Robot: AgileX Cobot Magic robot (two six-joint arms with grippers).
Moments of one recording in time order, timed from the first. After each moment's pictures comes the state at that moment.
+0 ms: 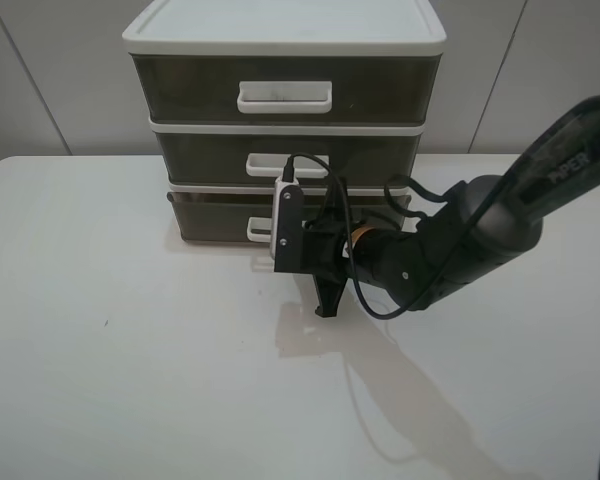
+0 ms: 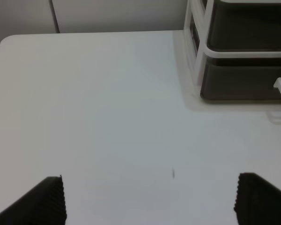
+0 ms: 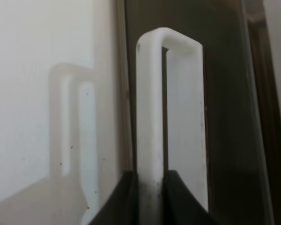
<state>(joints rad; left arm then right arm) -0.06 0.00 -0.51 0.00 1.06 0.00 0.68 2.09 -0.81 0.16 -0.59 -1.21</state>
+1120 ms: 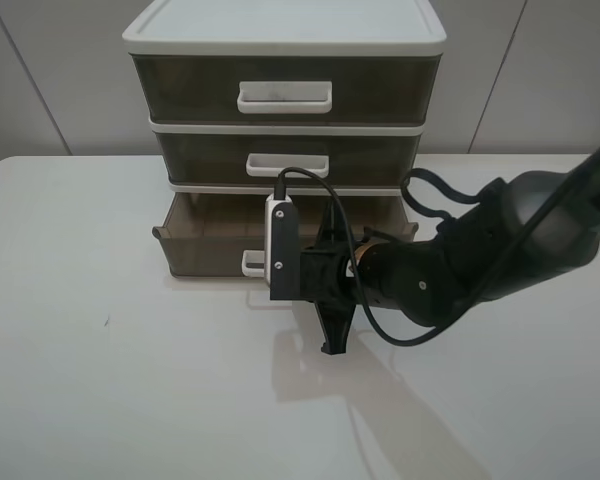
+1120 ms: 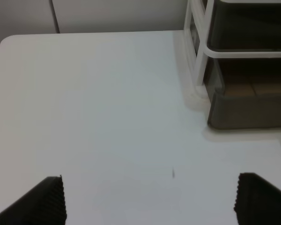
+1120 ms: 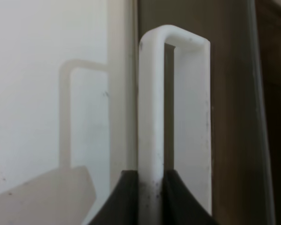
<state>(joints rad) -0.06 0.00 -0.51 0.00 1.06 0.00 0.78 1.93 -0.71 0.27 -0.38 -1.24</state>
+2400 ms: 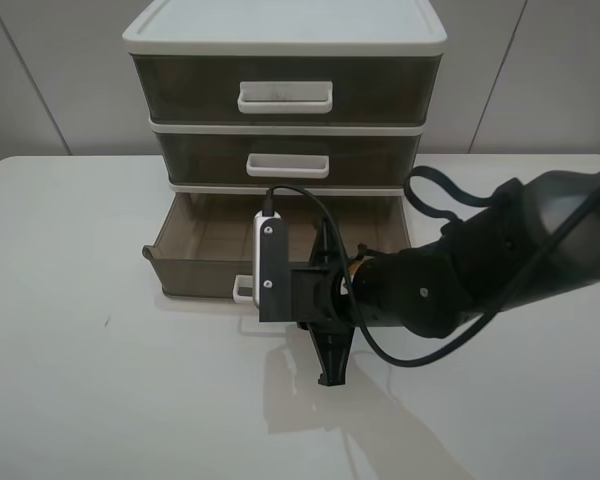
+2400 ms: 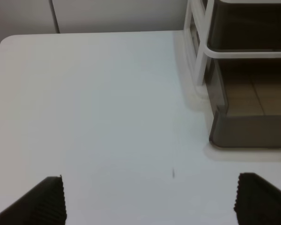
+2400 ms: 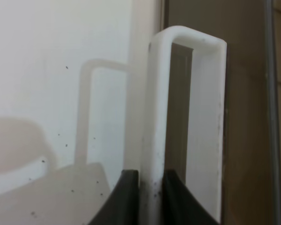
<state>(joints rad) -0.06 0.00 -0.51 0.01 1.06 0.00 0.85 1.87 -0.71 0.35 -0.21 -1.23</state>
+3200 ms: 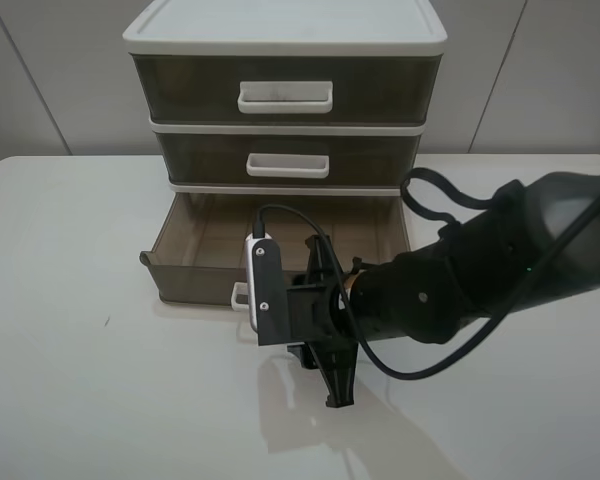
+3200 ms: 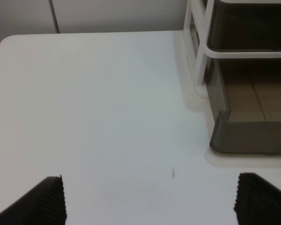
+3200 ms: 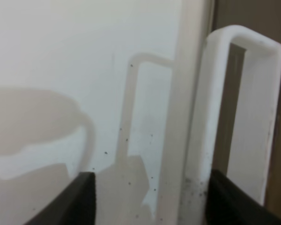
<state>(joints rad) -0.06 0.00 -0.51 0.00 1.06 0.00 0.87 1.85 -0.71 0.34 -0.09 -1.25</state>
